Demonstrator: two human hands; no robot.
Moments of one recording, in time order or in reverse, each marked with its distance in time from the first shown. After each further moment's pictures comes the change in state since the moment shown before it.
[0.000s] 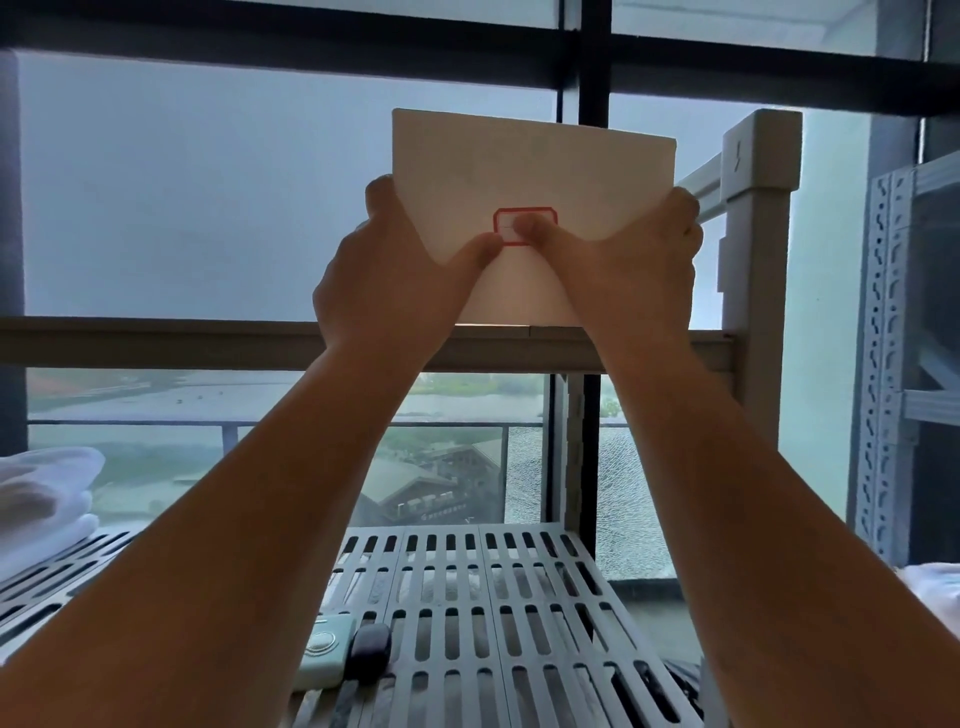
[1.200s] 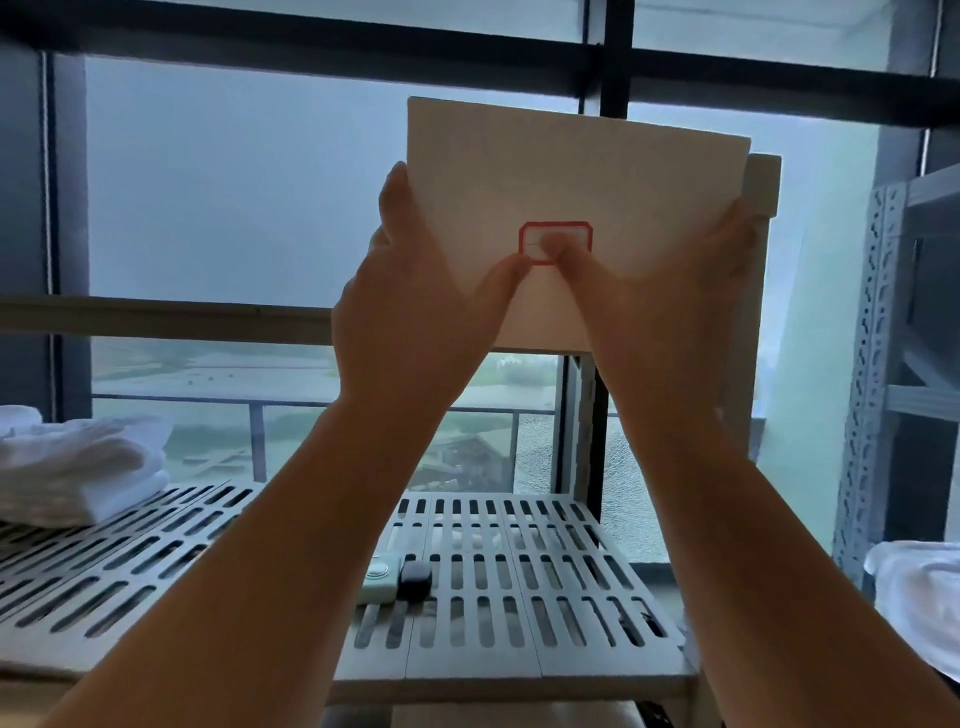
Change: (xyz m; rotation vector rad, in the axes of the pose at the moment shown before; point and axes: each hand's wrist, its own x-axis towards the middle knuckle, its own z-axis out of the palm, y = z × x) left_hand -0.063 0.010 -0.121 -0.126 0.041 0.071; right_hand -0.103 -0.050 -0.071 0.126 0.092 -0.070
